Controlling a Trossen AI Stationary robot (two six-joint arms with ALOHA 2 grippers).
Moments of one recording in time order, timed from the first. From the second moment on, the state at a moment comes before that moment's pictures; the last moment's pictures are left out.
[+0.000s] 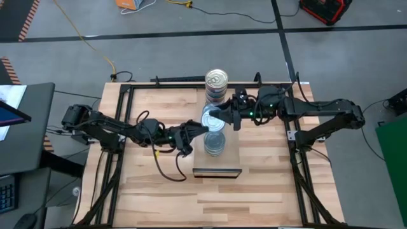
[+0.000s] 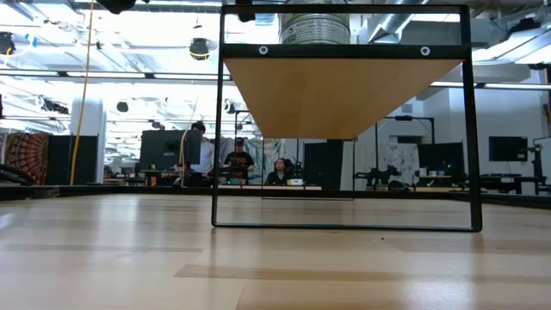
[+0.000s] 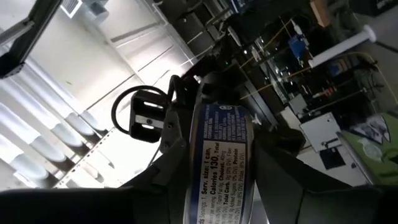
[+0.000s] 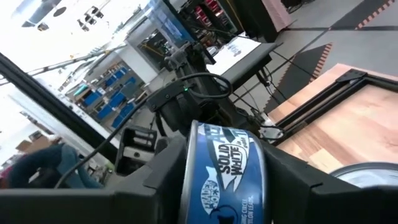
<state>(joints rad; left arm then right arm) -0.15 1.45 0.88 1.00 -0.26 2.29 0.00 1.28 1.26 -0.01 0.01 0.67</state>
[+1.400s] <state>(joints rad) -0.16 1.31 1.12 0.25 -0.40 1.31 0.14 1.04 1.26 -0.37 0.34 0.55</state>
